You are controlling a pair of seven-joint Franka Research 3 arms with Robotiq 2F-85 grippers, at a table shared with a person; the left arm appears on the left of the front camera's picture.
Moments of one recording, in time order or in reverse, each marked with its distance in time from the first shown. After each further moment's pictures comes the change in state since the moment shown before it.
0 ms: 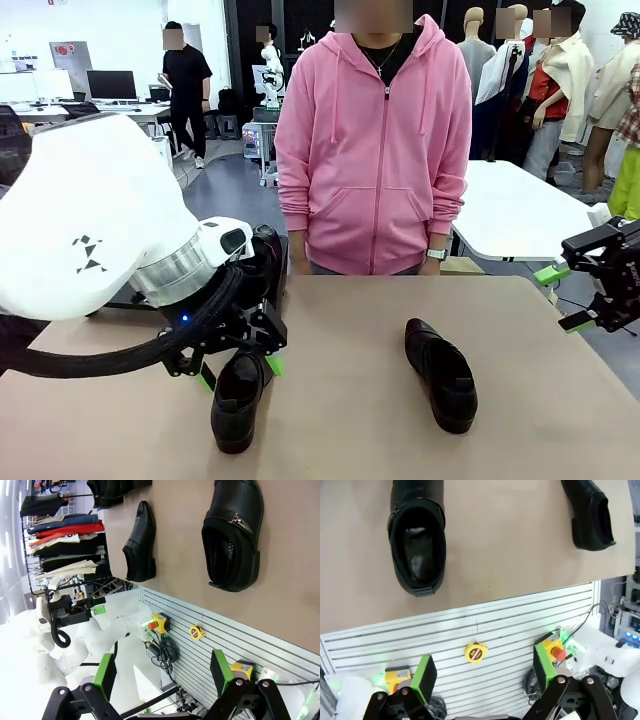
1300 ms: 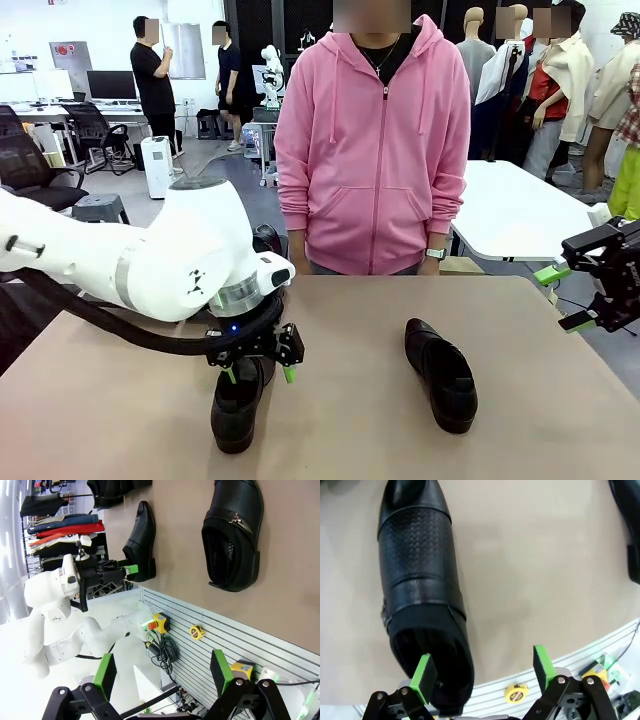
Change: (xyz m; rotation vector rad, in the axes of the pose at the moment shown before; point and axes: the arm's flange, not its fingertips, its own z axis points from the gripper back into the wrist) left arm 0.097 0.007 -0.117 0.157 0.040 -0.149; right arm 0.000 0.000 0.000 0.000 0.000 0.000
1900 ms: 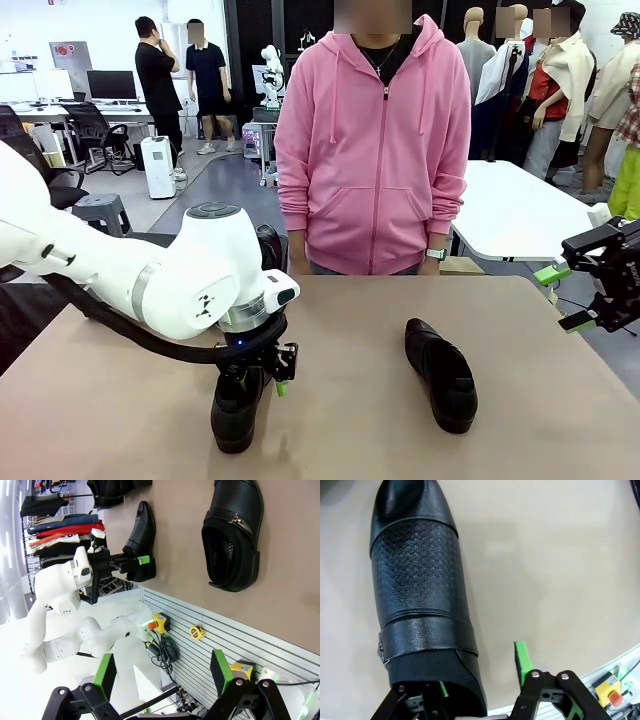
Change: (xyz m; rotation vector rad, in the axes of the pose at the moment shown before) left arm 0.011 0.005 -0.035 0.044 -0.007 -0.021; right arm 0.000 0.000 0.000 0.000 0.000 0.000
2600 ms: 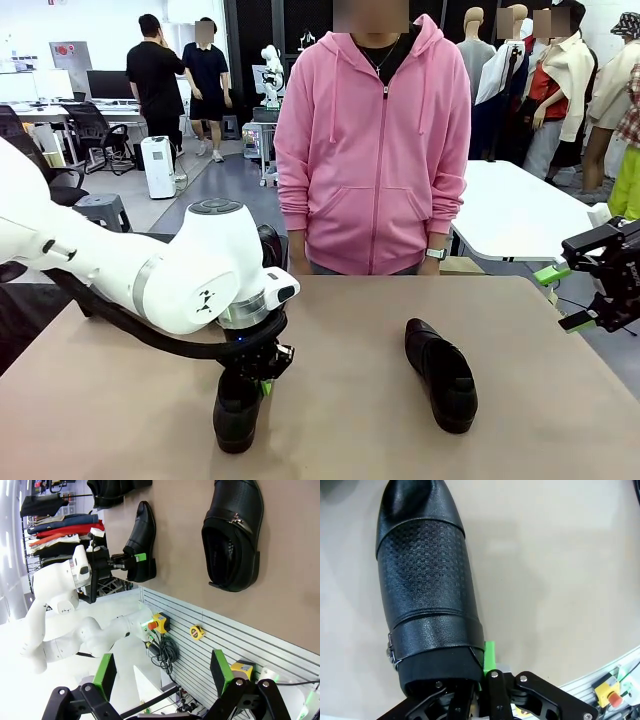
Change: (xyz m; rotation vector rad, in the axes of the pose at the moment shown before) left arm 0.003 0.001 0.004 0.012 0.007 0.012; right arm 0.000 0.000 0.000 0.000 0.000 0.000
